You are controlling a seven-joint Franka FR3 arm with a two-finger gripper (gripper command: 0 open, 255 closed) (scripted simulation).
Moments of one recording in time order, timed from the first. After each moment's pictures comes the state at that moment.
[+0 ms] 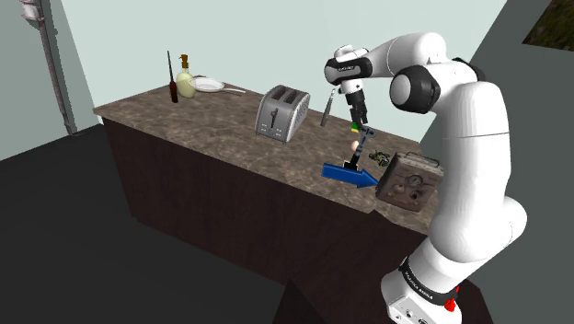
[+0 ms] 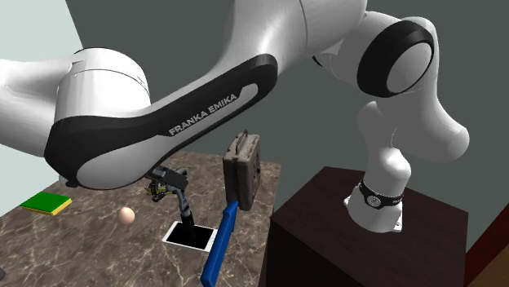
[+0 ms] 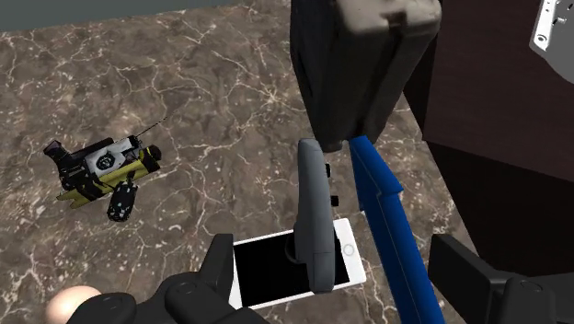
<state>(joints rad) -0.25 0.63 -0.28 -1.28 -0.29 1.45 -0.80</state>
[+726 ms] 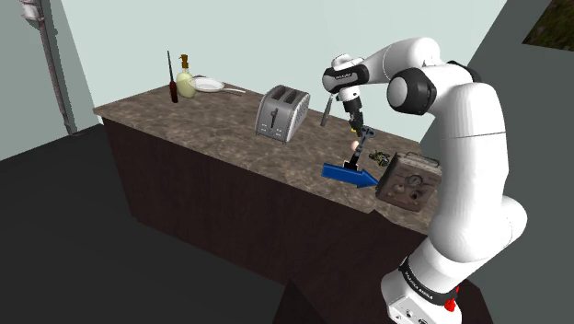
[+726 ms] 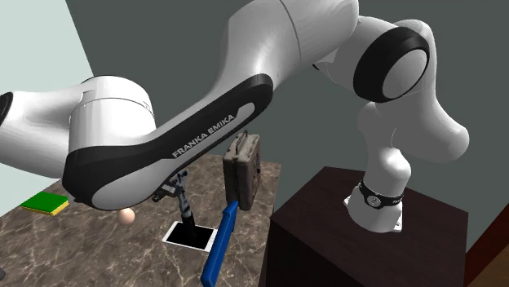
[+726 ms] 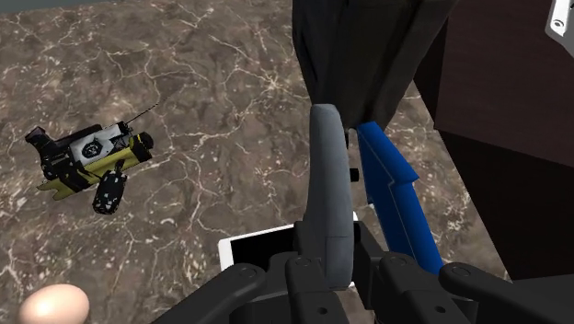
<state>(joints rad) -0.26 0.66 -0.28 -1.32 -0.29 1.51 -0.78</state>
